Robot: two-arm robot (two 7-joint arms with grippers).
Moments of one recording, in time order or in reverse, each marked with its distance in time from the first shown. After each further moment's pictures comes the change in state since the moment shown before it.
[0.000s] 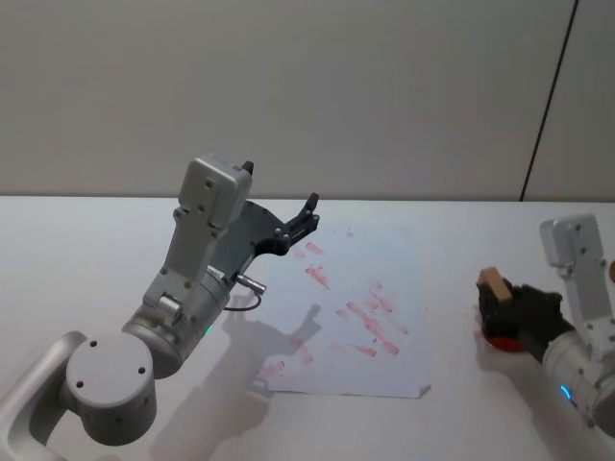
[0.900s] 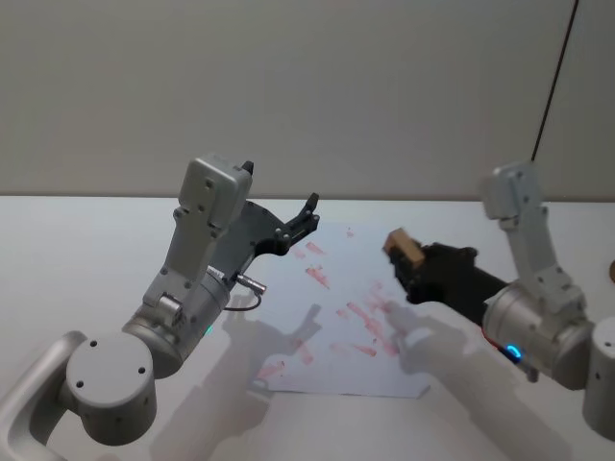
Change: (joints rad) left arm 0.000 0.000 0.000 0.000 0.000 0.000 0.000; right arm 0.108 -0.058 -0.043 -0.028 0.004 0.031 0.270
